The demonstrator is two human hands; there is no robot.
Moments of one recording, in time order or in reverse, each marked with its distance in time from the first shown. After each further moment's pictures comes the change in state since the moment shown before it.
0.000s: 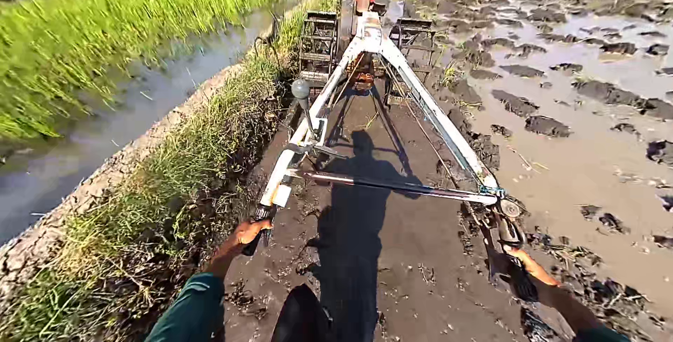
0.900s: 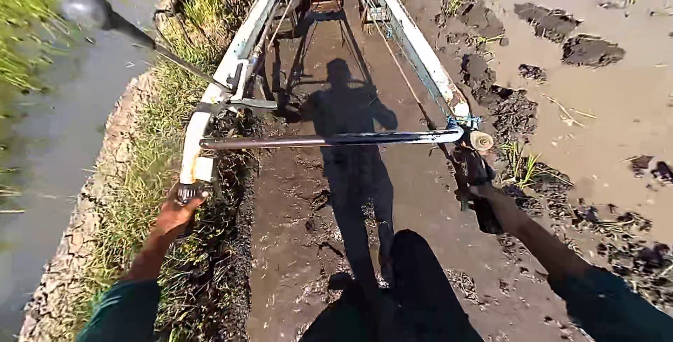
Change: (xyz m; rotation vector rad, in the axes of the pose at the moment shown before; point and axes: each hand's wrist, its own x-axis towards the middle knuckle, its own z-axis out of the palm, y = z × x) left_hand 0.451 0.283 -0.184 0.270 0.209 0.118; right_hand 0.258 -0.341 0.243 -0.016 -0.040 -0.091
